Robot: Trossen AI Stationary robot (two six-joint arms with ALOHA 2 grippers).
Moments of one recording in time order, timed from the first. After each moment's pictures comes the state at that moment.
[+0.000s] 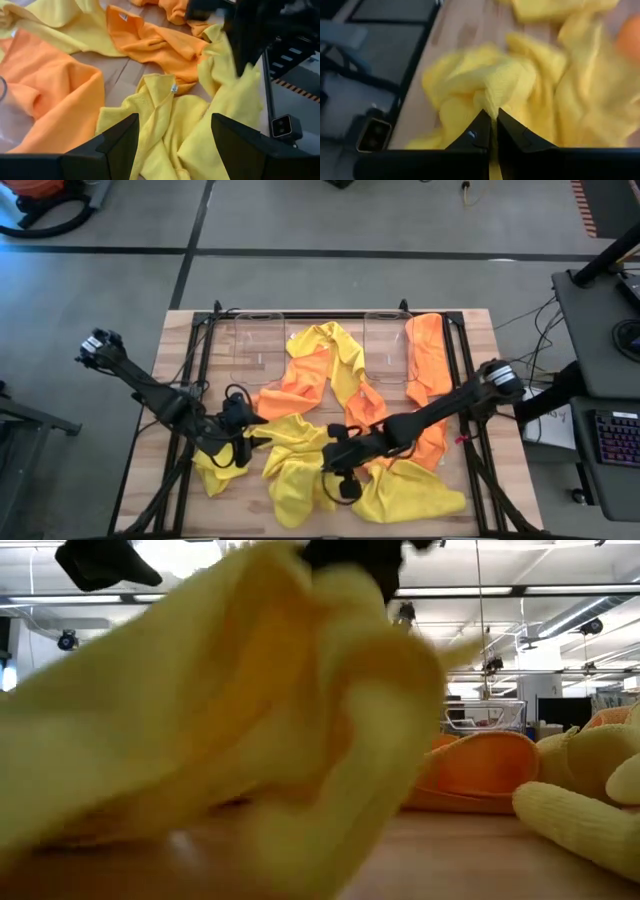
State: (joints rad) left arm -0.63 1.07 0.88 -0.55 -0.57 -0.80; right arm 0.39 1.81 1.34 -0.19 0.03 0.24
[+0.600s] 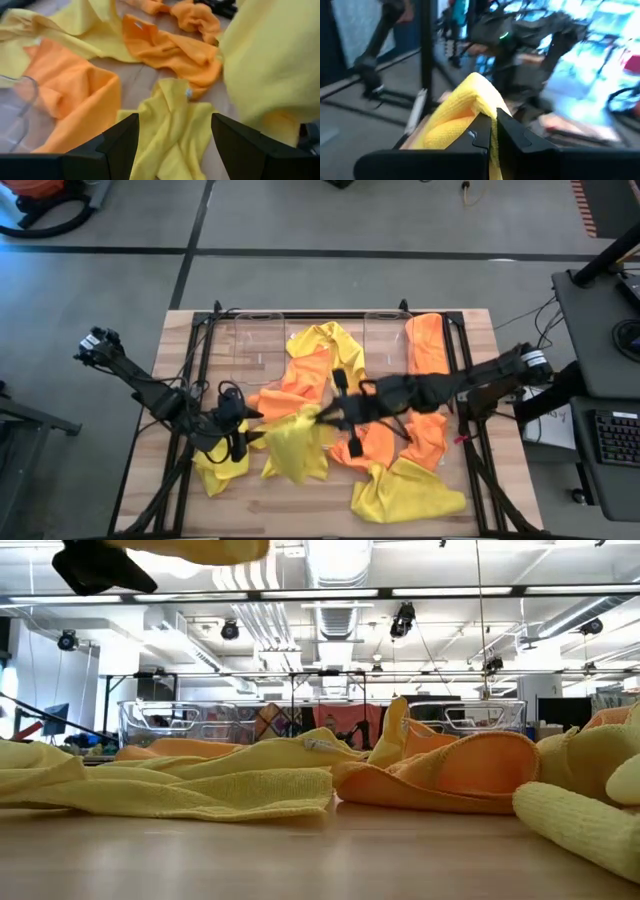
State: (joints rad) left arm -0.64 1.01 0.83 -0.57 -0.64 -0.81; right arm 0.23 1.56 1.34 0.15 0.05 -0.15
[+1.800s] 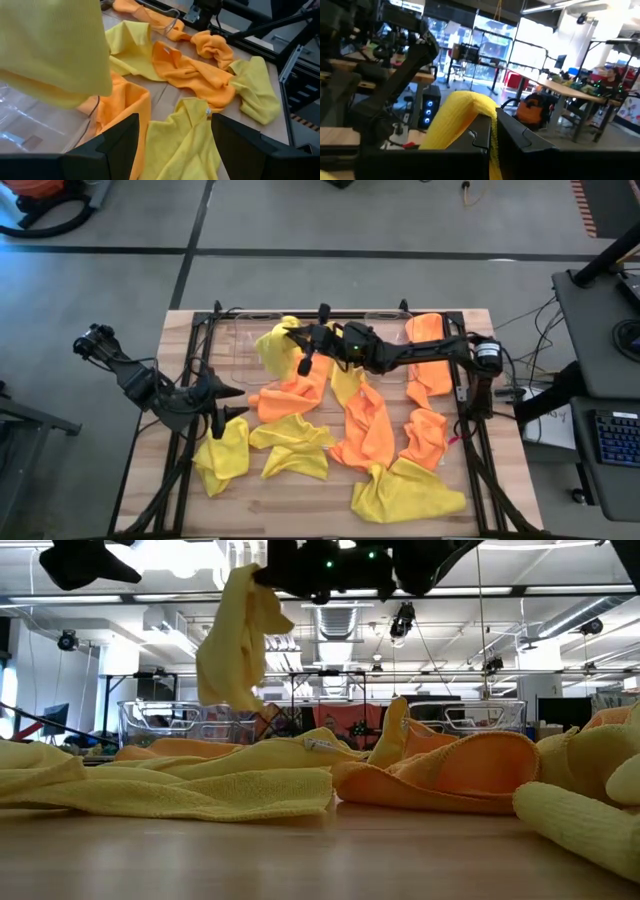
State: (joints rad) left arm -0.65 0.75 0.82 -0.78 -0.75 -0.85; right arm -0.18 1.89 1.34 0.73 0.11 -0.26
